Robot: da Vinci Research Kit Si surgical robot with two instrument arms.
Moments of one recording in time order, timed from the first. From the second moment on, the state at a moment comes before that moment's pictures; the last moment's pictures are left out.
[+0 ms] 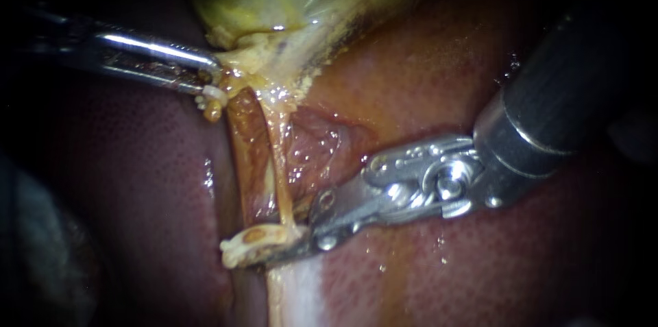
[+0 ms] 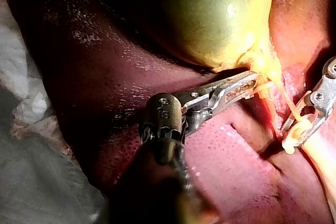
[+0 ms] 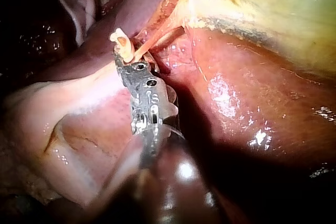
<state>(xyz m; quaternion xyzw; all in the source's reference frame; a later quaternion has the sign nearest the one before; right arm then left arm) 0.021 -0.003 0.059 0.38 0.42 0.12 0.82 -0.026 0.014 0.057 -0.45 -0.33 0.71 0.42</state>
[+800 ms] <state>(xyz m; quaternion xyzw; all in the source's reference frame) 0.018 -0.002 0.060 0.38 0.50 0.15 0.76 -0.026 0.014 0.057 -0.45 -0.33 0.72 0.42</state>
